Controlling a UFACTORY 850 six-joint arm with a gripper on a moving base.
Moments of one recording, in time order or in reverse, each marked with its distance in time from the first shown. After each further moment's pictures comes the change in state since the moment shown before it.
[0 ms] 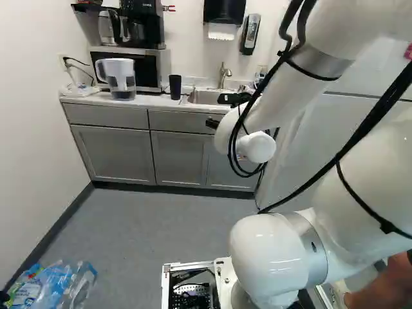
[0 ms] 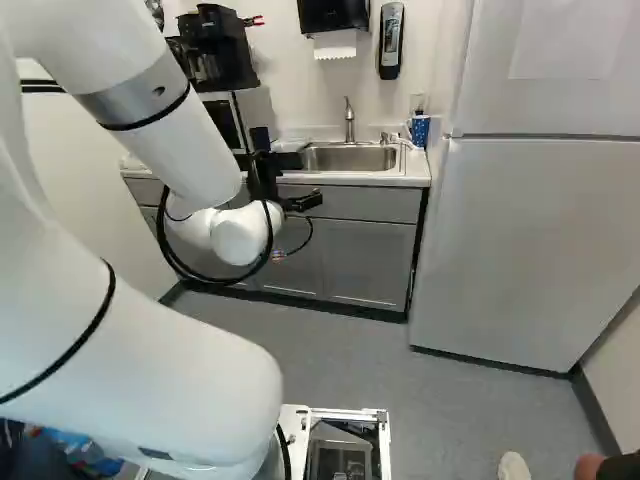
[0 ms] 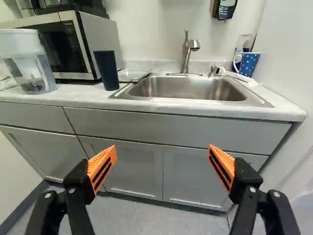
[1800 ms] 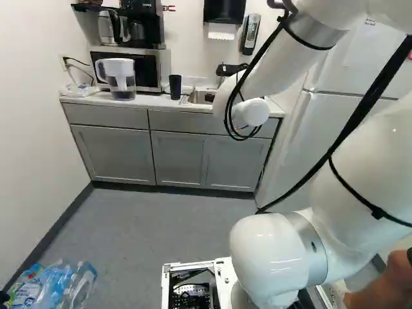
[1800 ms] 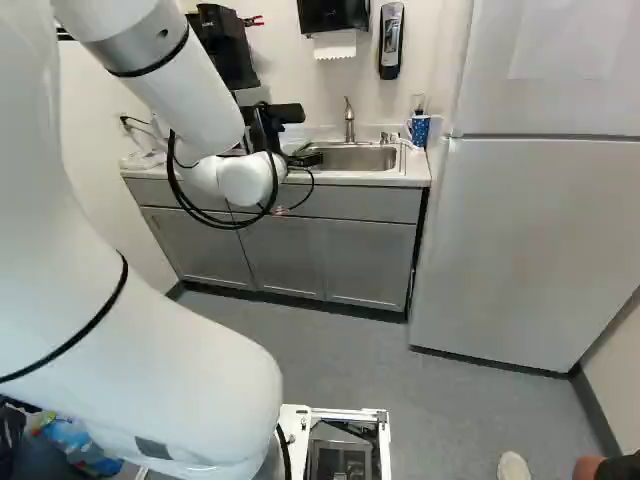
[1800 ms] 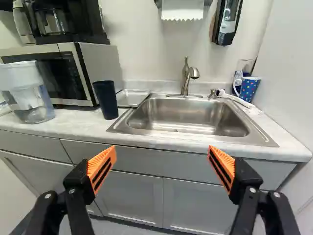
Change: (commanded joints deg) arm 0.0 -3.0 -14.7 0.0 -9.7 0.0
